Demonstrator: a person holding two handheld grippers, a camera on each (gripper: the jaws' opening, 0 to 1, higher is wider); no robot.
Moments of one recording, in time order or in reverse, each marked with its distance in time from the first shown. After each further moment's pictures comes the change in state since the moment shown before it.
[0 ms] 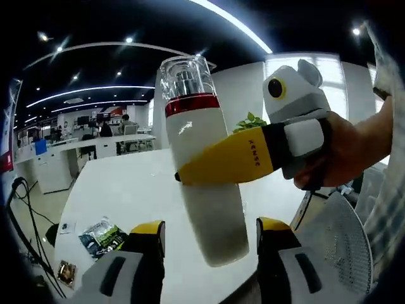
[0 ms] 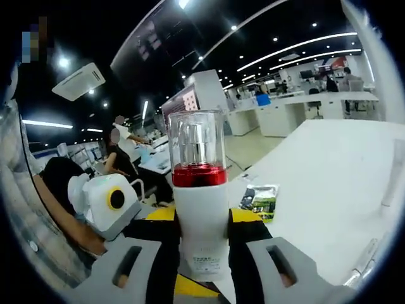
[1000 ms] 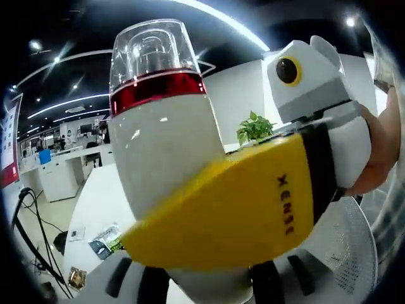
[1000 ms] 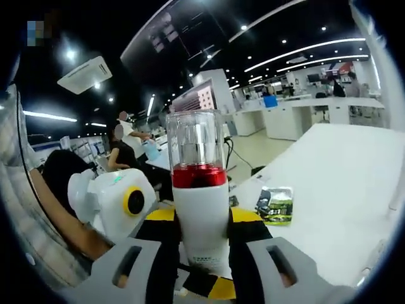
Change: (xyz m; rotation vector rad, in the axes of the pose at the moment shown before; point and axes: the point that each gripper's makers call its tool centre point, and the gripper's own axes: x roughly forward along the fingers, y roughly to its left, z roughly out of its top) left arm -0.005 0.011 0.006 0.021 -0.025 0.045; right arm 0.020 0.037 -0.007 -0.047 0.009 0.006
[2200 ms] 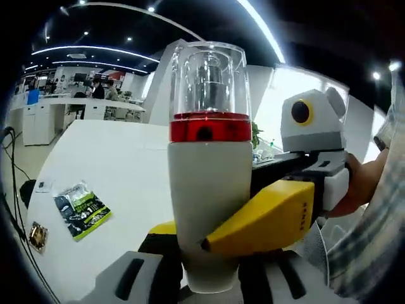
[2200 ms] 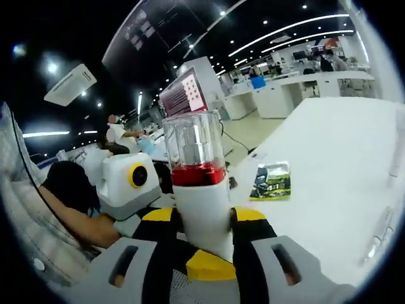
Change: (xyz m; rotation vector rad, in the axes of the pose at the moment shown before) left arm -0.013 -0.023 -0.007 -0.339 0.108 -0.214; right arm -0.017 -0.007 -0.017 0.177 0.058 0.003
